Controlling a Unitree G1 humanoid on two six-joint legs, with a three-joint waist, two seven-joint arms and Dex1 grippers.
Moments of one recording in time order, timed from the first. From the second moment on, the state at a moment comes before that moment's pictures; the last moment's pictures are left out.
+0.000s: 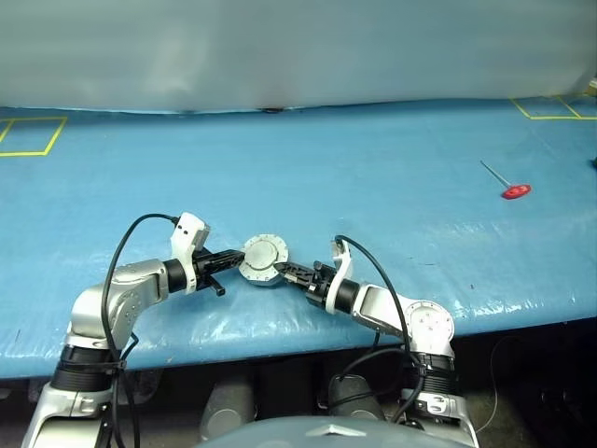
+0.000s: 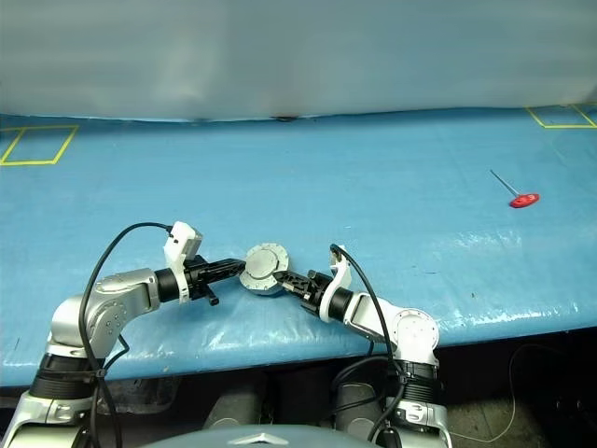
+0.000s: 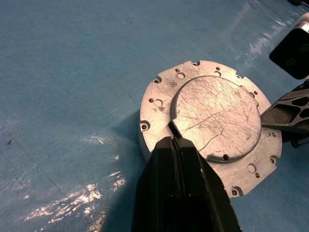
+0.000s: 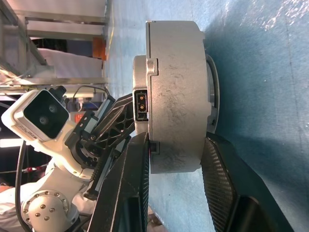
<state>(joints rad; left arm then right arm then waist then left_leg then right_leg) -0.17 0.55 0.00 -0.17 -0.51 0.82 -0.74 -0.18 0.07 -0.21 0.00 1.28 1.24 -0.07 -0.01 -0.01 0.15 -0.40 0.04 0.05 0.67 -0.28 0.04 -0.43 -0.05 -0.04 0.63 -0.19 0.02</state>
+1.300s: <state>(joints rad) 0.00 0.42 0.25 -0.33 -0.69 0.84 -0.59 -0.13 0.07 -0.16 0.00 1.37 1.13 -0.11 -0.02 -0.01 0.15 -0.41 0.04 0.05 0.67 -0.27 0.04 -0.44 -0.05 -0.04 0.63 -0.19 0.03</state>
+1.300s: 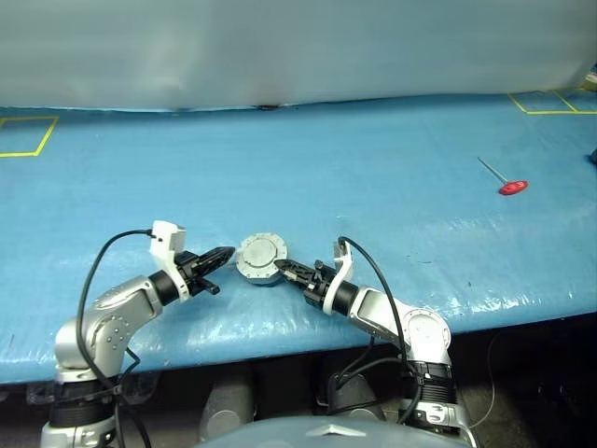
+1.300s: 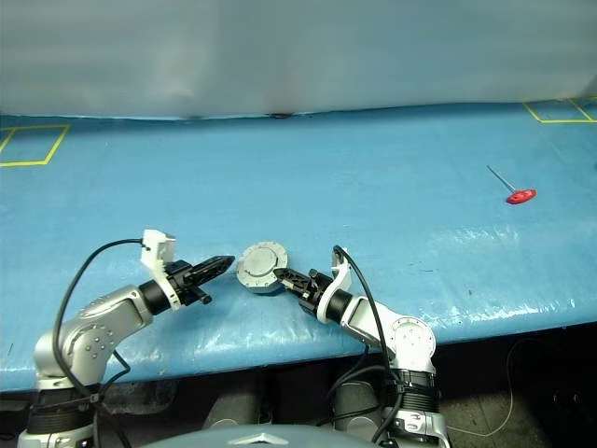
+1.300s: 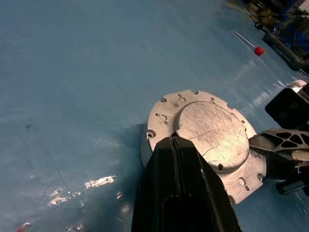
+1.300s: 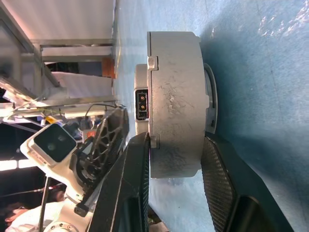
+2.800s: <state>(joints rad) 0.38 -0.07 0.12 -0.40 -1.58 0.42 -0.23 -0.21 0.08 0.00 -0.02 1.60 0.97 -0.18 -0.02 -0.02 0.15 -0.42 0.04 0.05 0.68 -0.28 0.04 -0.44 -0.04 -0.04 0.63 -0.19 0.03</state>
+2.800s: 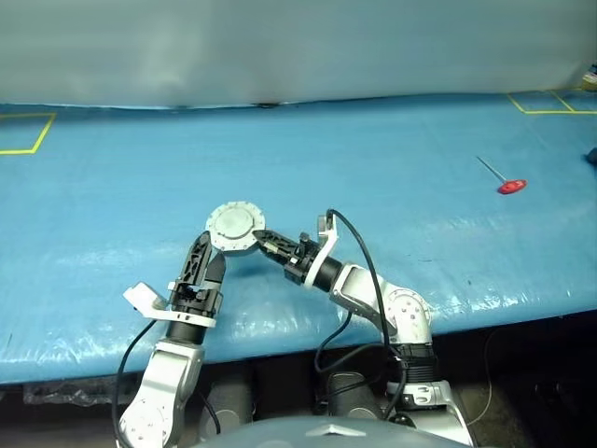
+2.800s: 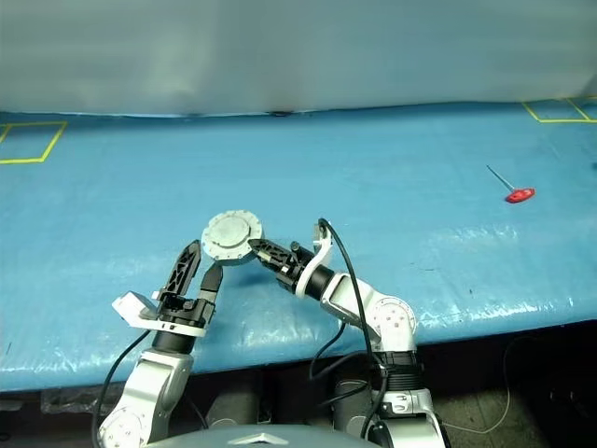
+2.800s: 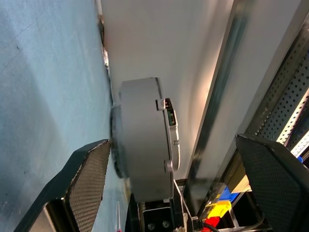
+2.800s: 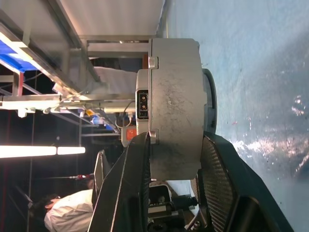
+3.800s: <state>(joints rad) 0.44 -0.08 0.03 -0.42 -1.59 0.37 -0.17 -0.18 0.07 0.06 -0.06 1.70 0.96 -0.22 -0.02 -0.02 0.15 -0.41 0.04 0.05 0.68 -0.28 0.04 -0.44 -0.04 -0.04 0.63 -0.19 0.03</state>
